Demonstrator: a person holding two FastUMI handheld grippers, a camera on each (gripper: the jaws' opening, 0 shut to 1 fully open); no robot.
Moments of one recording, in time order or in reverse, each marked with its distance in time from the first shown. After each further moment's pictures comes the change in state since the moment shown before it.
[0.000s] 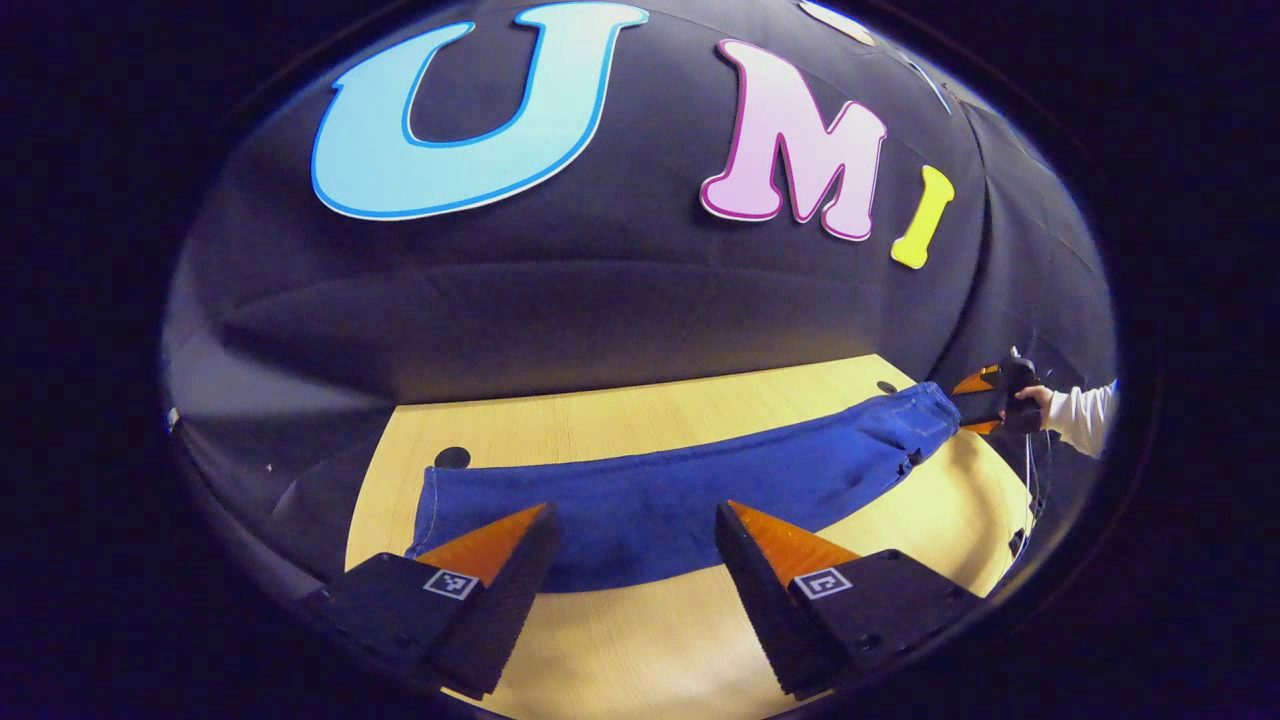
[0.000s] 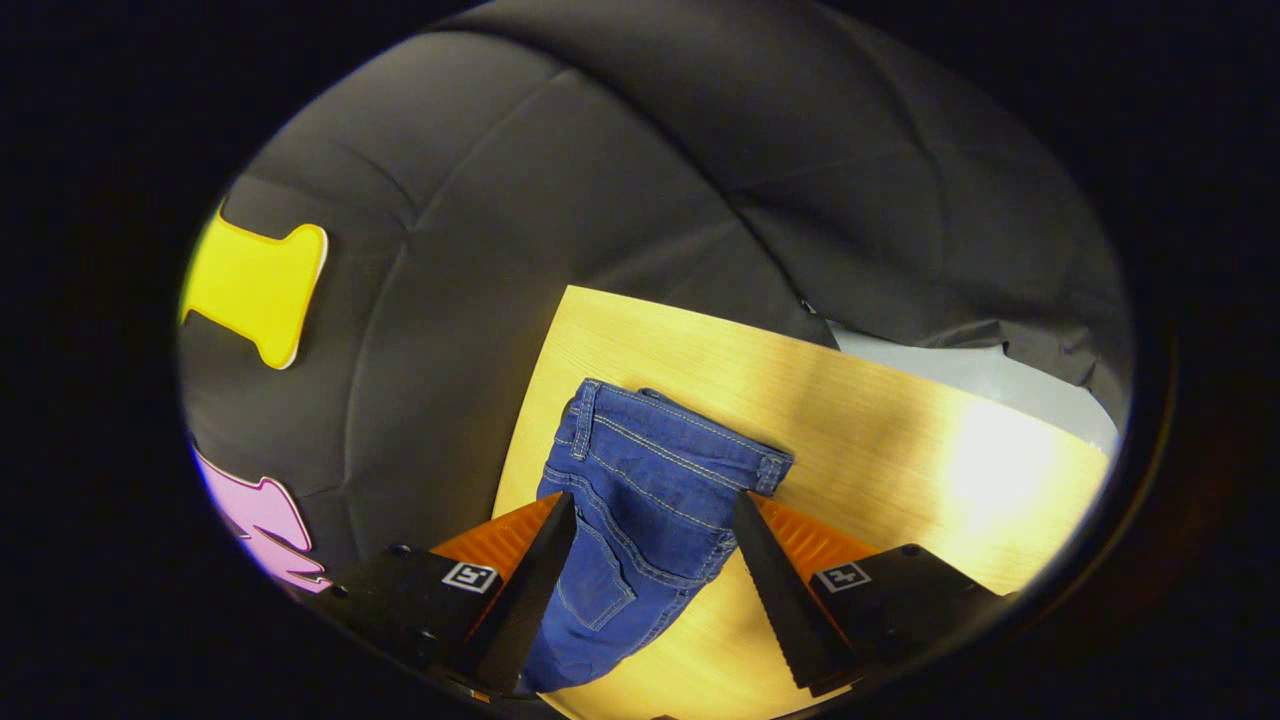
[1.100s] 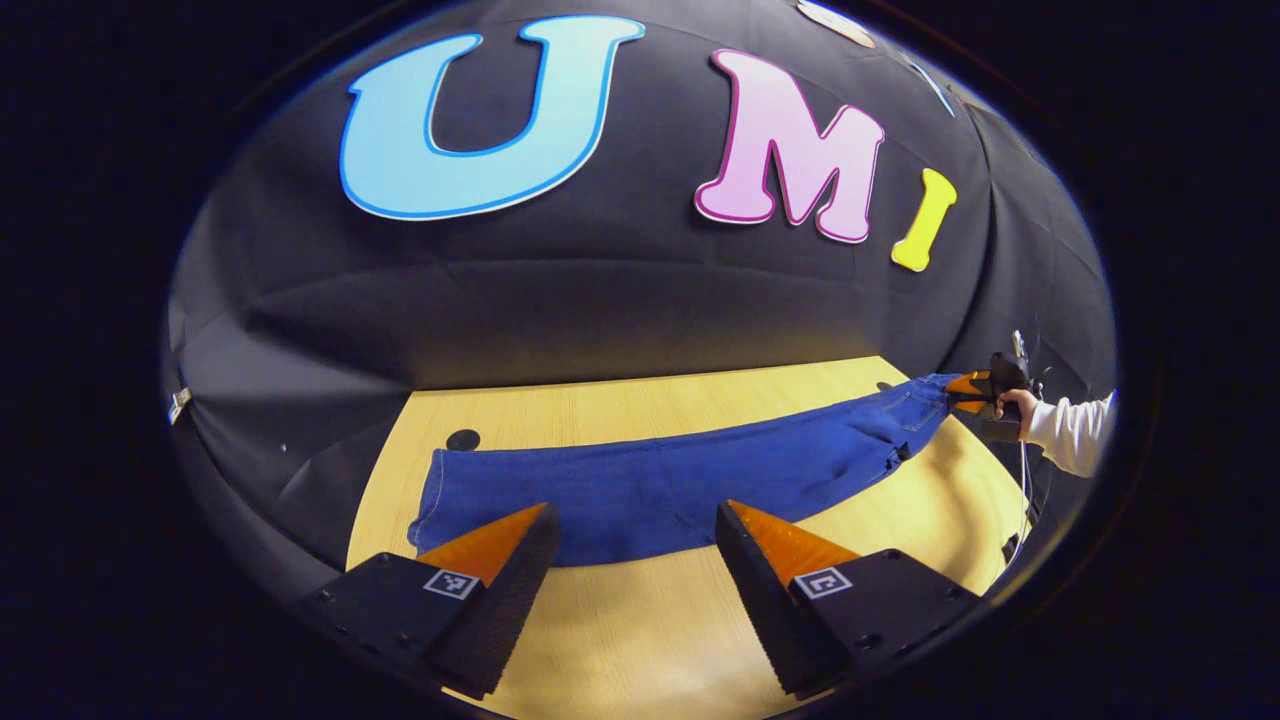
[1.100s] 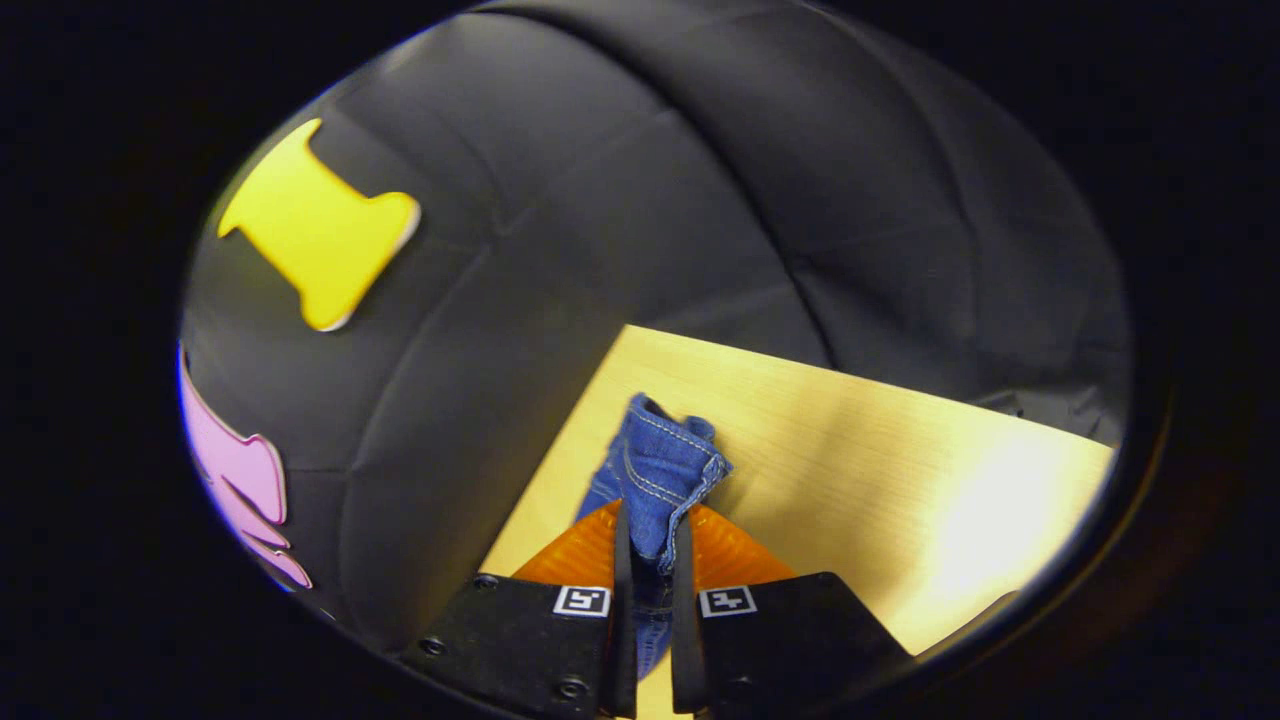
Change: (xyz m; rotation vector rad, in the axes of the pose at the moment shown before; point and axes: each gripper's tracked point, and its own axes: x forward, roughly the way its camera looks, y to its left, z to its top) left arm -0.027 -0.005 -0.013 -0.055 -0.021 0.004; right arm -0.019 0.084 -0.013 -0.152 -0.248 0.127
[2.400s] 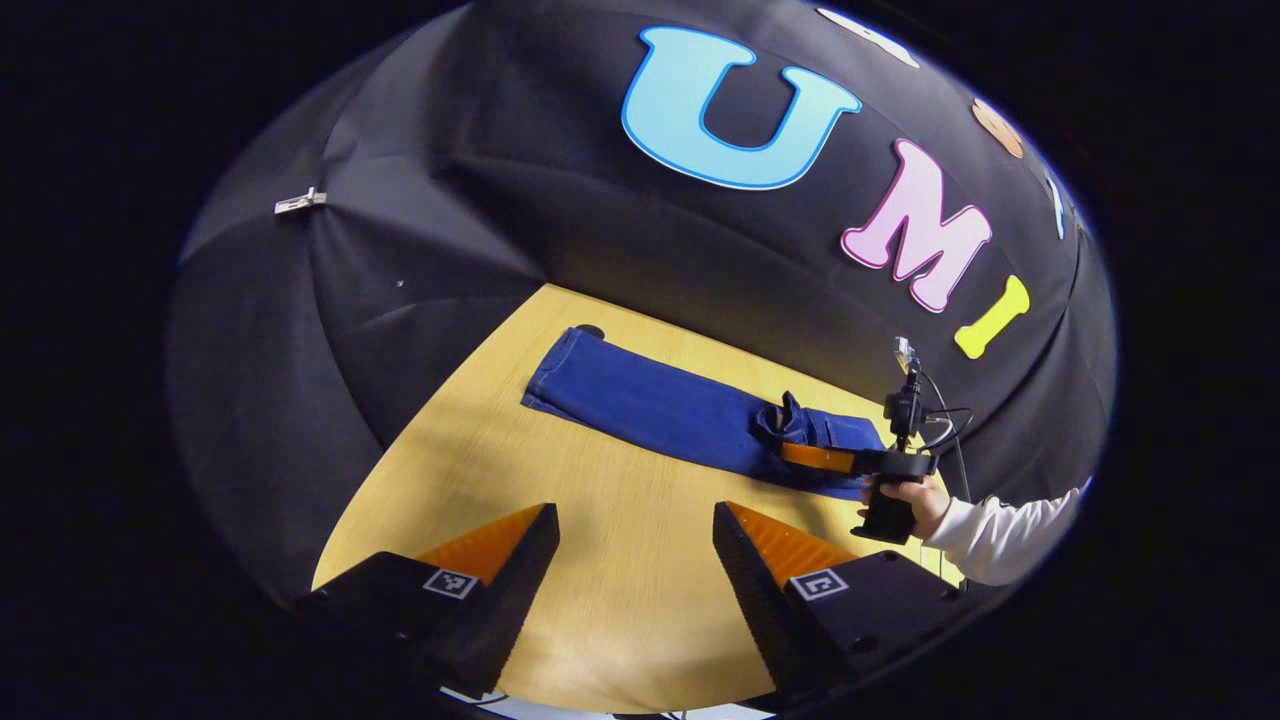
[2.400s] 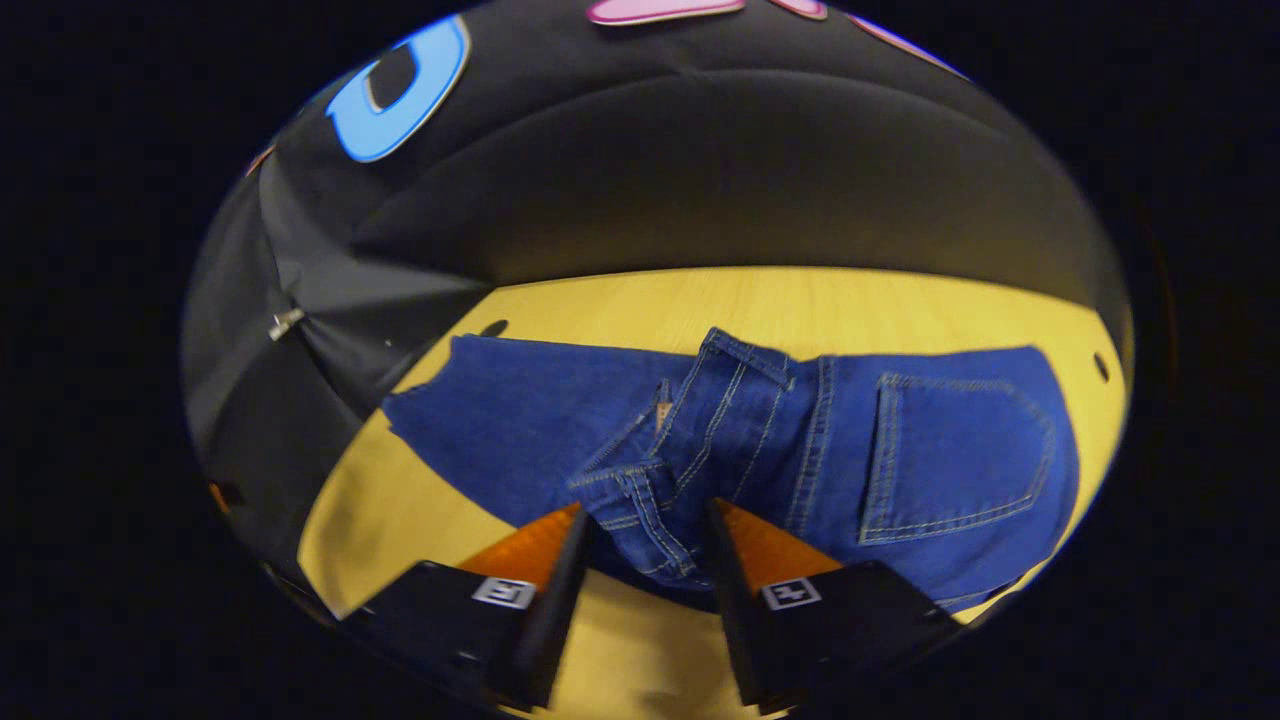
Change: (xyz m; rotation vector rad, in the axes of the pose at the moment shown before) left arm -0.122 0.074 -0.100 -0.405 0.053 0.120; right arm -0.111 0.177 -0.374 -0.910 0.547 0.475
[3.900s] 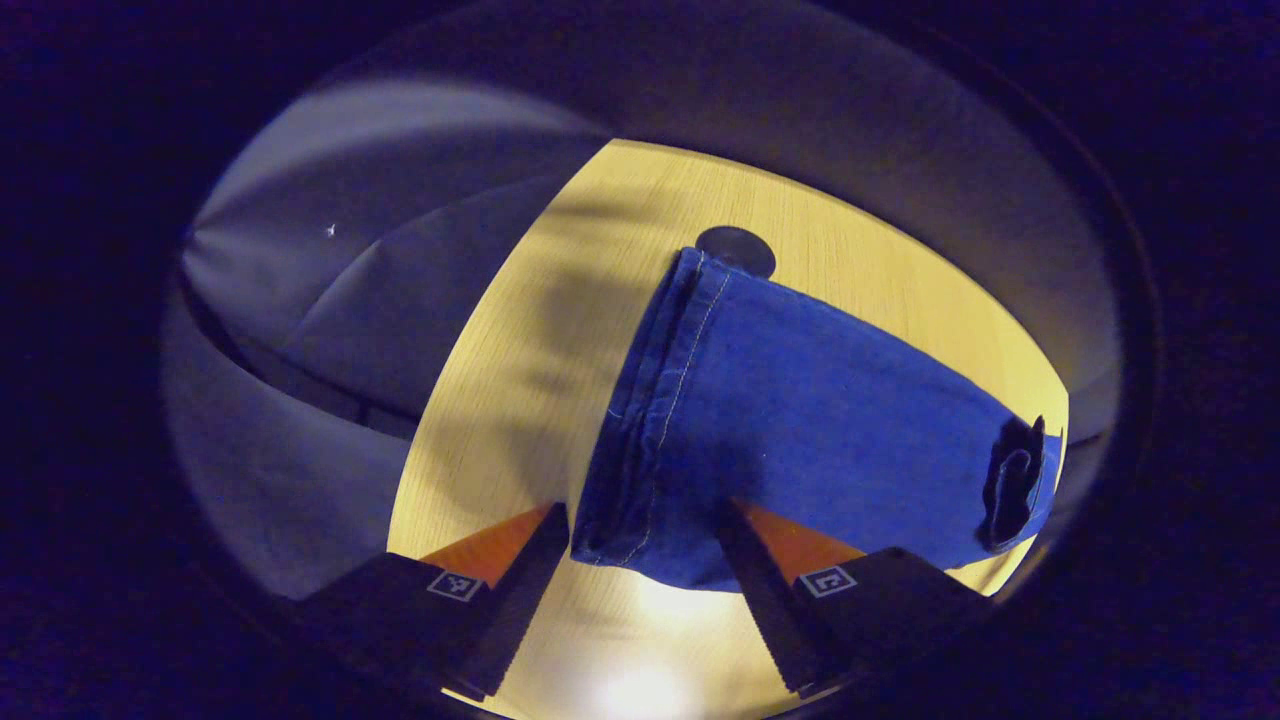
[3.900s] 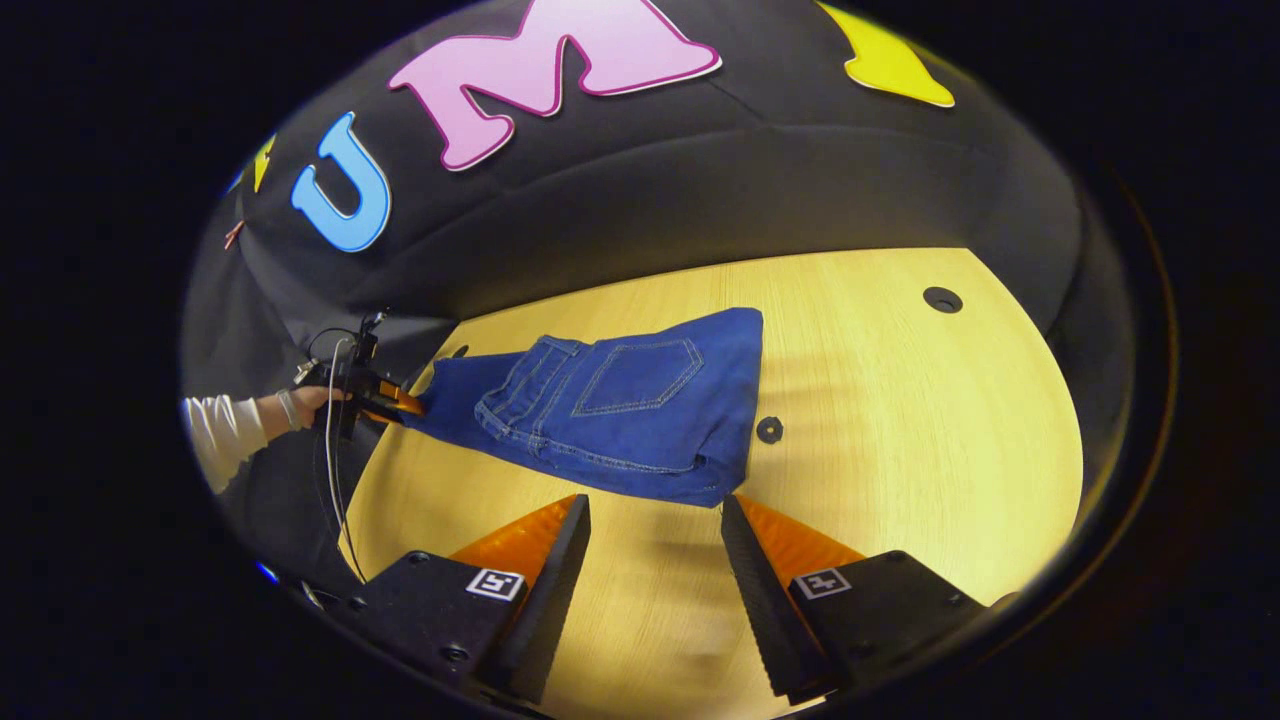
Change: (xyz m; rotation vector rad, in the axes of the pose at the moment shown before) left arm 0.268 0.139 0.049 0.053 0.566 0.353; right arm -0.207 -0.168 -0.020 0.098 -0.001 -0.083
